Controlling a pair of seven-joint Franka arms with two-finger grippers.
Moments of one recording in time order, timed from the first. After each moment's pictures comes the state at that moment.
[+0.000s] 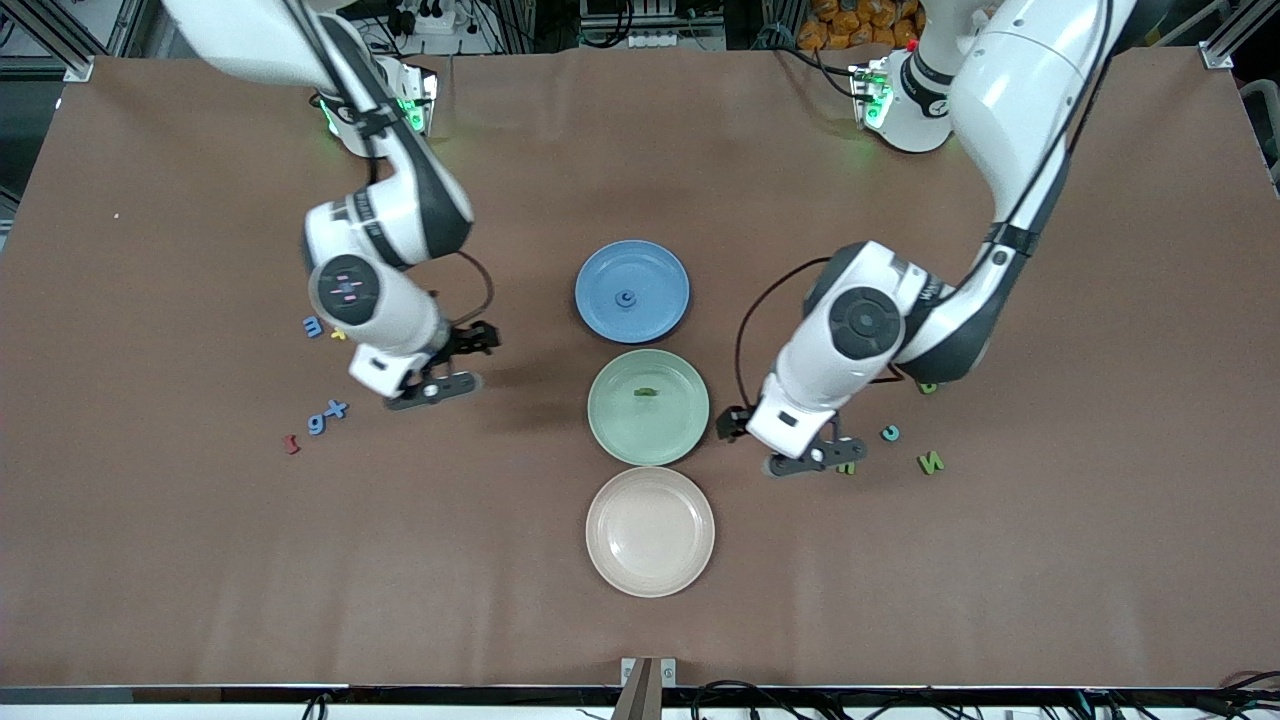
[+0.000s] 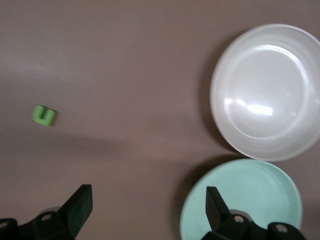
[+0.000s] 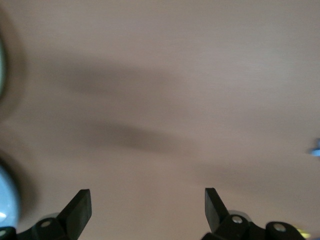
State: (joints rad) left arm -0.16 0.67 -0.41 -1.49 0.20 2.22 -0.80; right arm 0.35 0.34 0.02 -1.95 0.08 2.17 0.08
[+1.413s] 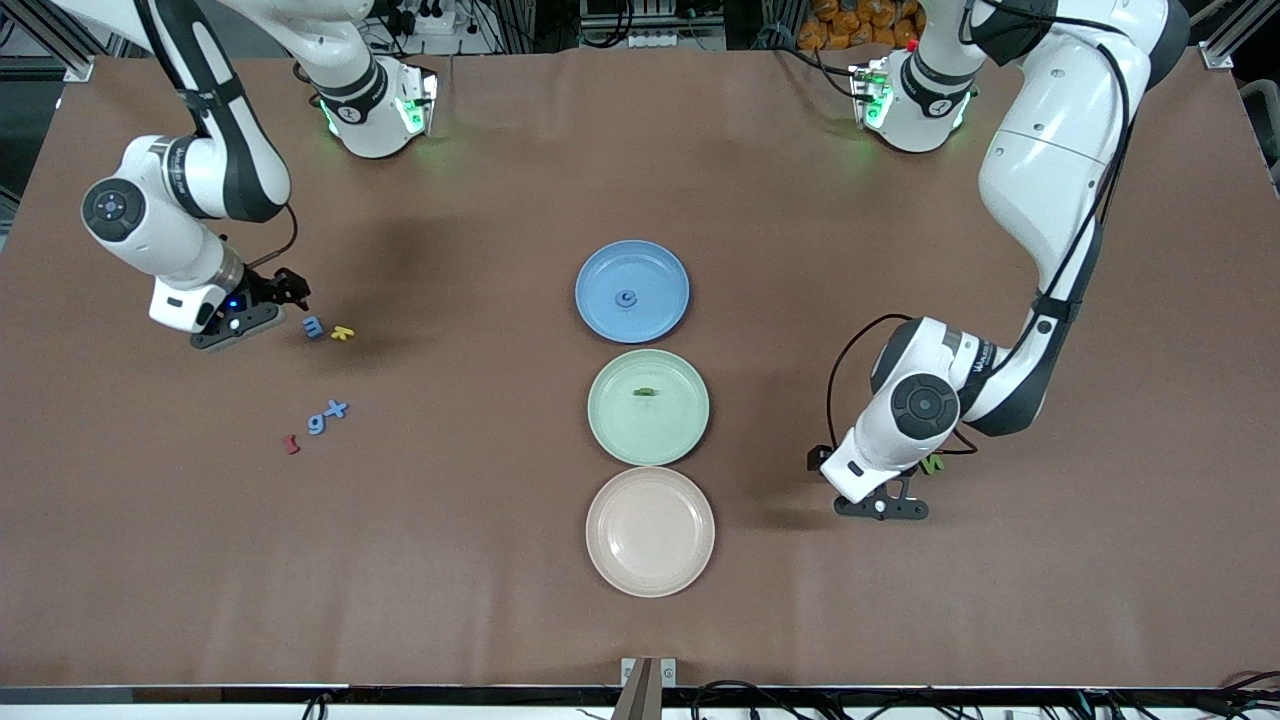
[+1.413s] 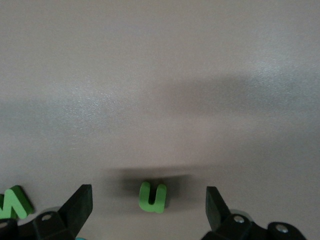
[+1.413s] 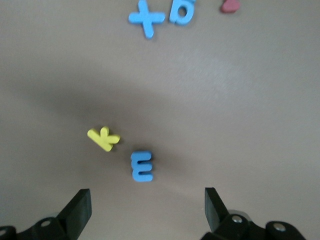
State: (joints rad) left arm -0.10 0.82 -0.28 -1.49 0.35 2.29 -0.43; right arm -0.17 0.04 0.02 -2.54 -0.10 2.54 -0.53
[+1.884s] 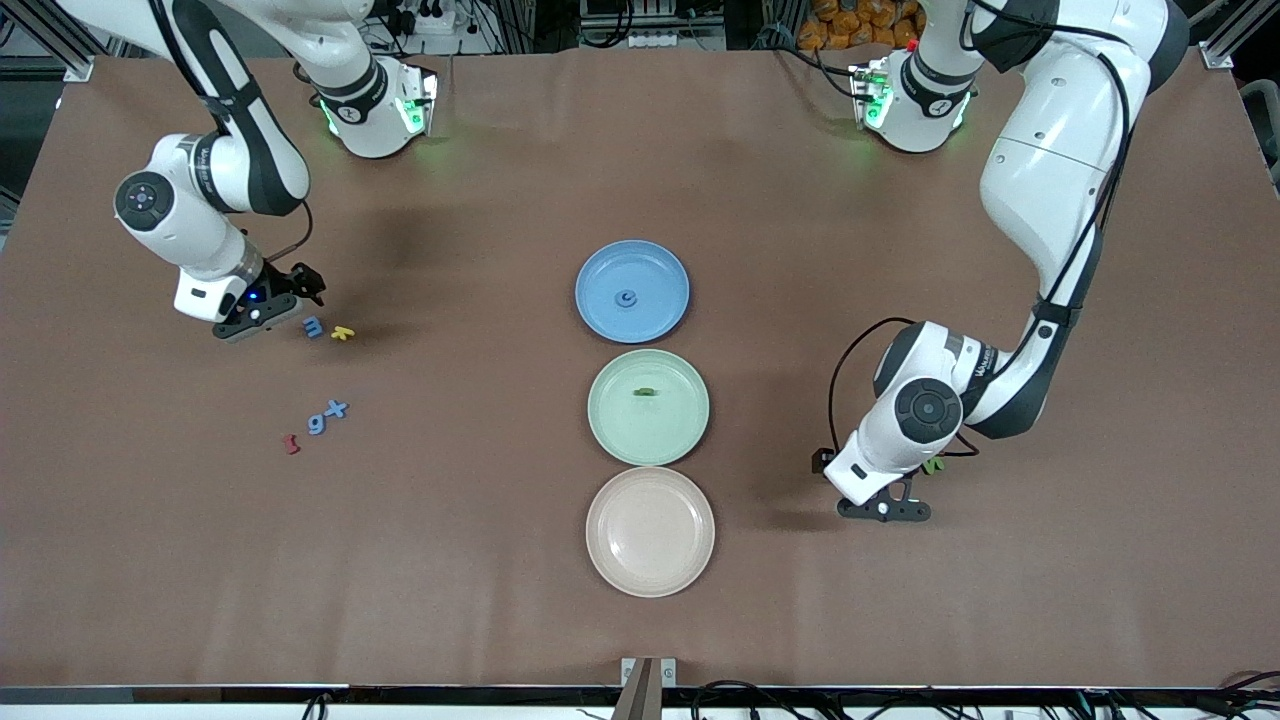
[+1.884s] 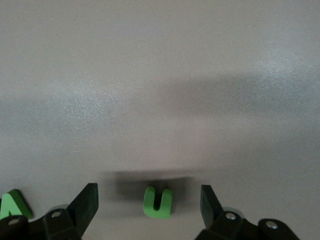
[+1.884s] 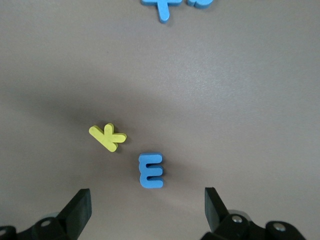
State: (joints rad) left arm -0.09 0.83 -0.28 -1.49 0.35 2.31 -0.43; right arm -0.17 0.08 0.03 -2.62 -0.10 2.69 -0.54
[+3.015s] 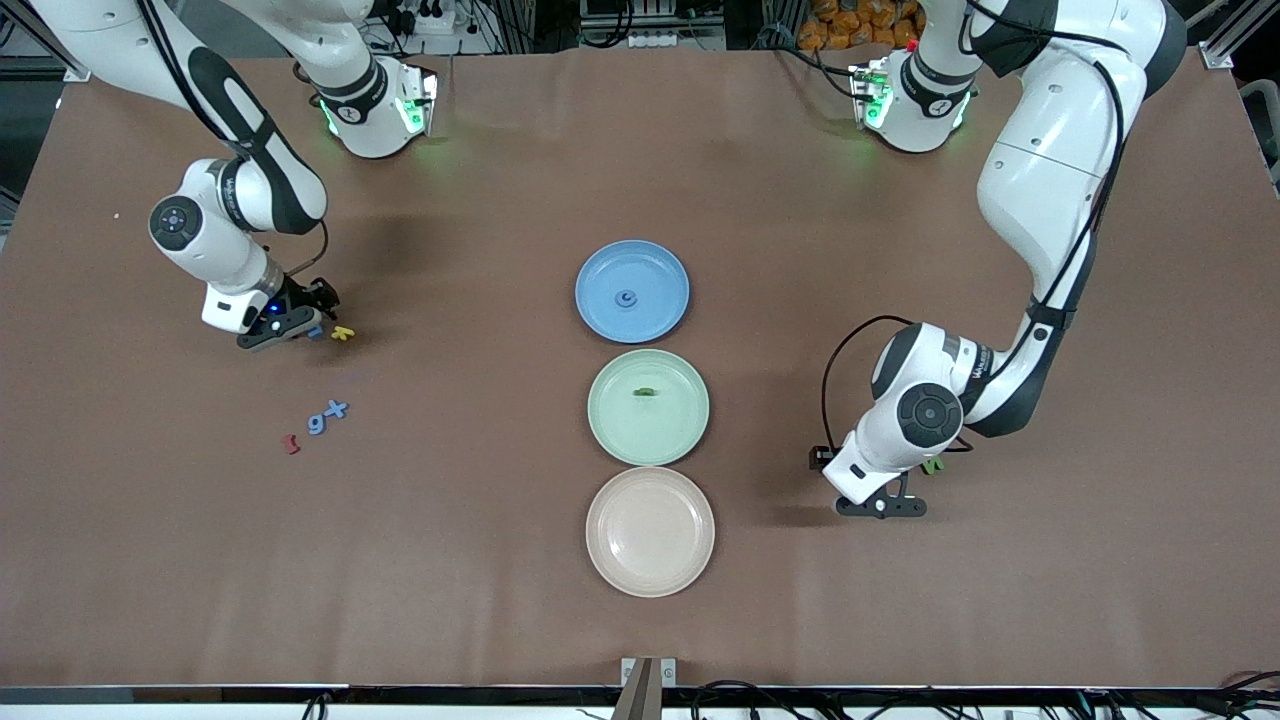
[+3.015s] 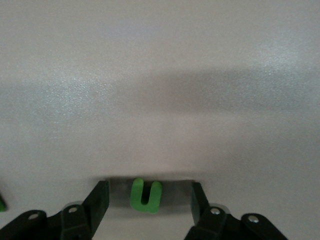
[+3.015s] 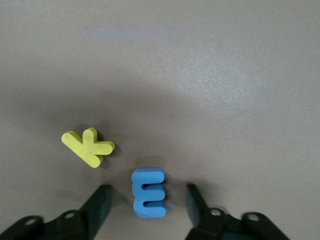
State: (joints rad) left arm -0.09 0.84 -0.28 -1.50 0.28 2.31 -0.43; right arm -0.20 0.24 0.03 -2.62 -0.10 2.86 -0.55
